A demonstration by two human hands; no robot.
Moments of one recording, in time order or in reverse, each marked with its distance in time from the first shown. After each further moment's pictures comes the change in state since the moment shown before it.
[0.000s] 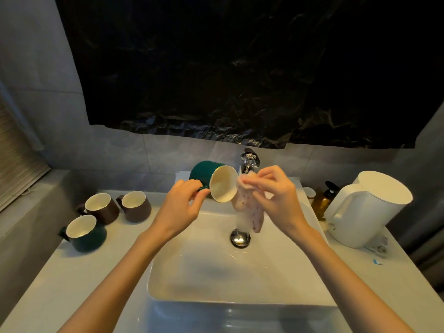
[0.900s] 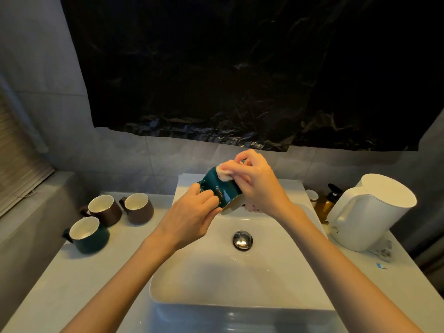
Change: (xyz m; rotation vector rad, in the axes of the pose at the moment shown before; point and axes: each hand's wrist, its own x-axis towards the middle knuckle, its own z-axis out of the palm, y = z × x) left_hand -0.009 0.006 -0.002 0.433 -0.039 0.458; right_hand 0.046 -0.022 0.021 -0.180 -0.184 -0.112
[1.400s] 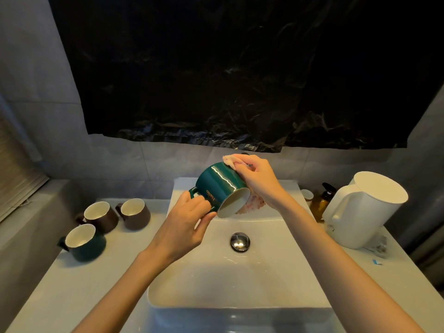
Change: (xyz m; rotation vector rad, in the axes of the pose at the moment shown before) left_hand -0.012 0.009 0.003 -0.186 0.037 -0.176; right_hand 0.014 0.006 -0.006 0.513 0.002 0.525
